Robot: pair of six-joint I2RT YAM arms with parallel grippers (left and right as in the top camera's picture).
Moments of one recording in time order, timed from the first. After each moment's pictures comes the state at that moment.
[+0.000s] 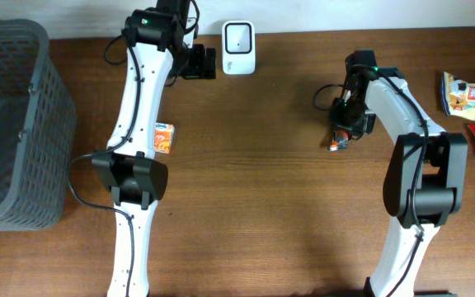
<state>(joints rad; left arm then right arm) -0.22 2.53 2.81 -1.48 0.08 -0.18 0.00 2.16 1.66 -0.97 0.00 0.35</state>
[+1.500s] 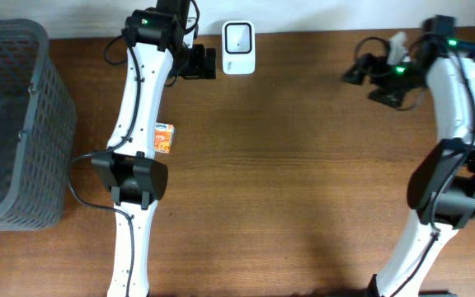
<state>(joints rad) -0.22 2.53 2.81 -1.48 0.08 -0.18 -0.21 2.18 2.00 -1.12 -0.61 0.12</state>
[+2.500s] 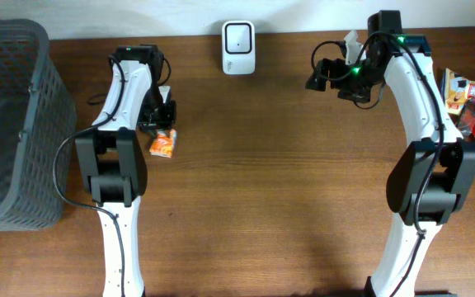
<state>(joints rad) -0.08 2.52 2.25 -1.48 0.05 -0.06 -0.04 2.18 2.00 -1.09 -0.49 0.11</state>
